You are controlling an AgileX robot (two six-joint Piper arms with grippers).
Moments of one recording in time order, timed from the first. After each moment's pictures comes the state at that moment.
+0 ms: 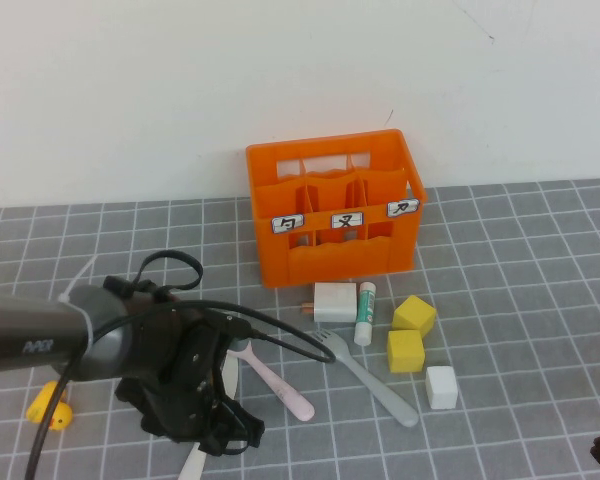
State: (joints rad) right arm 0.11 0.98 -0.48 0.70 0.80 -1.25; left arm -0.51 1.90 -0.93 0.15 0.55 -0.37
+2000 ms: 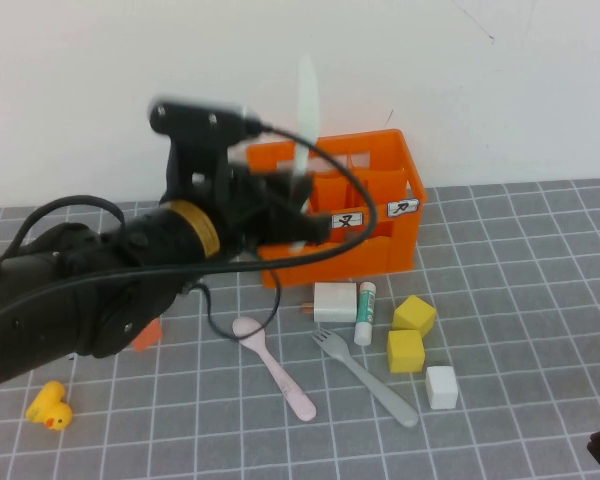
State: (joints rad) right arm 0.11 0.98 -0.48 0.72 0.79 -1.25; left arm -0.51 1.55 -0.92 0.30 -0.26 -0.54
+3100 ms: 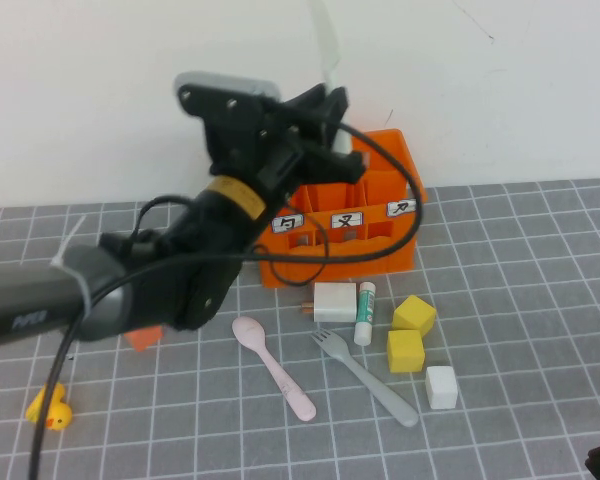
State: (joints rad) right arm 0.11 0.98 -0.48 0.72 0.84 -1.25; left arm -0.51 1.86 -1.07 0.09 -0.89 -0.35
